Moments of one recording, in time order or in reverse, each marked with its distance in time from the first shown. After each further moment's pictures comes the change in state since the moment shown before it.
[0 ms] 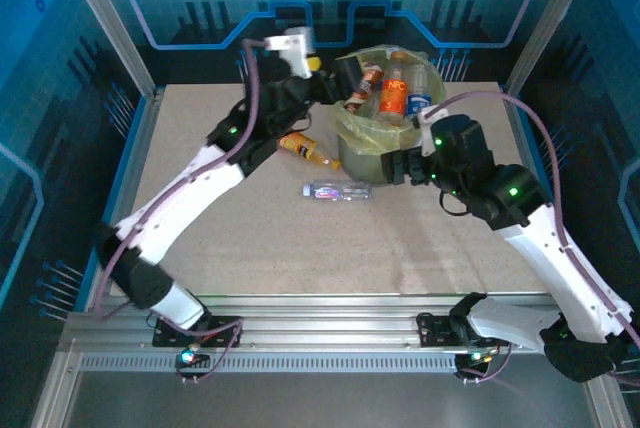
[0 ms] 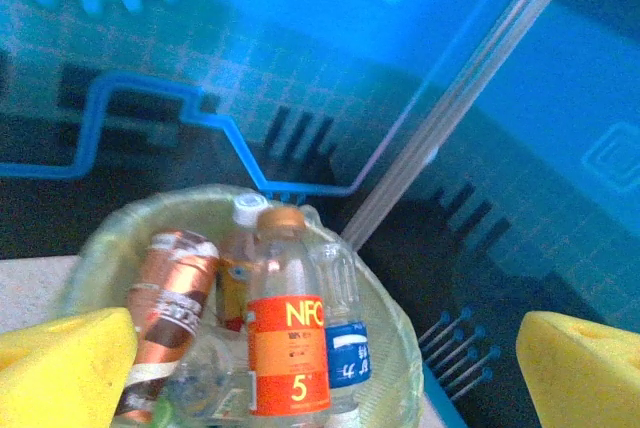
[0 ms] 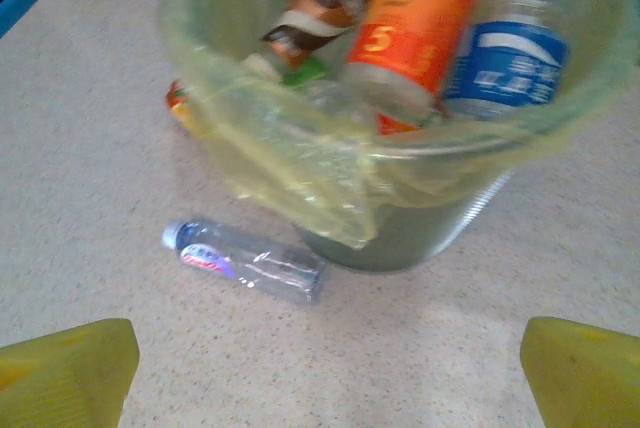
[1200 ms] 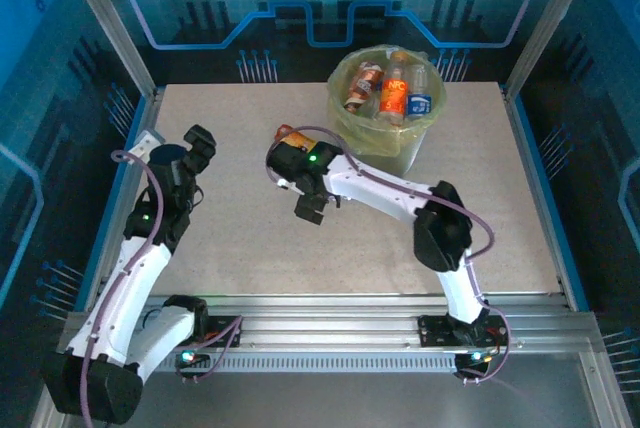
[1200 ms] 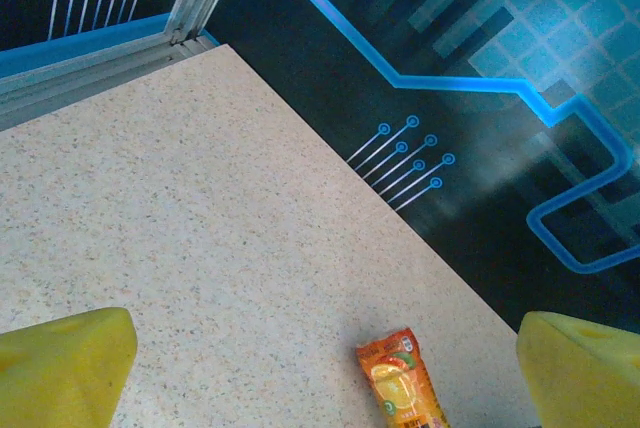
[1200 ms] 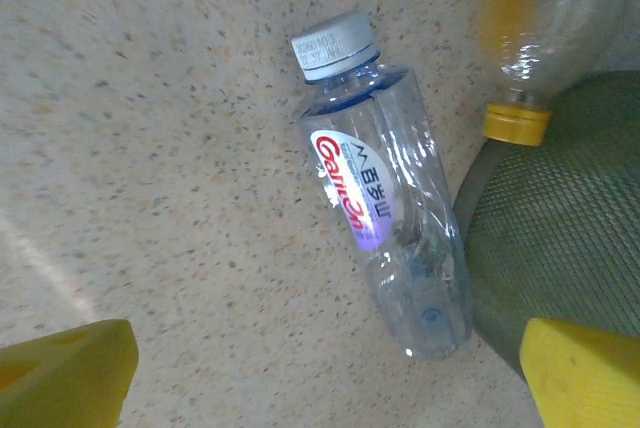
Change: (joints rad) left arm 0.527 -0.634 -0.823 -0.138 -0.241 -0.314; right arm 0.302 0.969 0.439 -0.222 0.139 -0.448
